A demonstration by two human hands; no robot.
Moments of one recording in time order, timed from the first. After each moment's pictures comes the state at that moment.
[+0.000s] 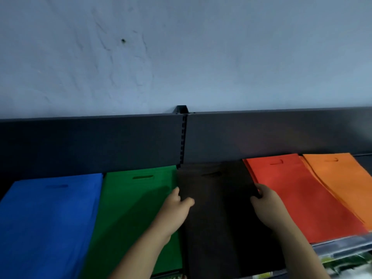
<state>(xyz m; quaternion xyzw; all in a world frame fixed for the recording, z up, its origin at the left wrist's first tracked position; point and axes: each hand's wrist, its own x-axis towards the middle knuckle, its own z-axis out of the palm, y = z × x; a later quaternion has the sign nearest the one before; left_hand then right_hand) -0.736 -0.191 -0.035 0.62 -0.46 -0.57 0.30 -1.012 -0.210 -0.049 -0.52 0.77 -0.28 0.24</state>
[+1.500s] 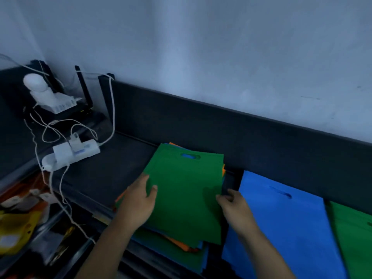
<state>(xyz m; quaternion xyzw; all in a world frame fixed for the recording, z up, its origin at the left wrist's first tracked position) -0.078 0.016 -0.036 0.85 -0.35 -0.23 0.32 -0.304 -0.131 -0.066 -0.63 0.54 -0.22 0.51</state>
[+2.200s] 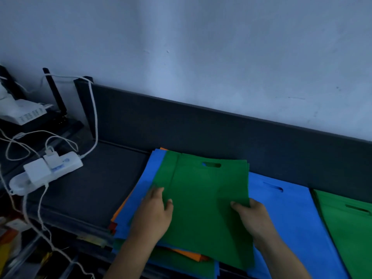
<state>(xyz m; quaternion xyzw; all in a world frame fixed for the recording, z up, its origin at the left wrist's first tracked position) -0.075 -0.007 -0.054 0.83 -0.45 -0.21 0.26 -0.319 -0.126 -0.065 -0.52 0.60 -0.30 0.53</state>
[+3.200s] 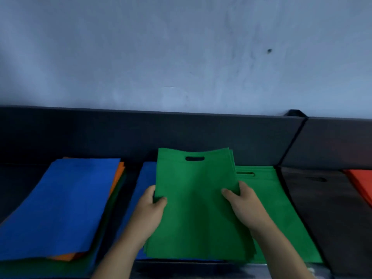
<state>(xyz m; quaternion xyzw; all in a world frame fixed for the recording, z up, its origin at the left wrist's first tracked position) -0.362 -0.081 -0.021 0.71 -0.42 -0.42 0.39 -0.615 -0.154 -0.024 -0.55 0.61 -0.34 0.46</state>
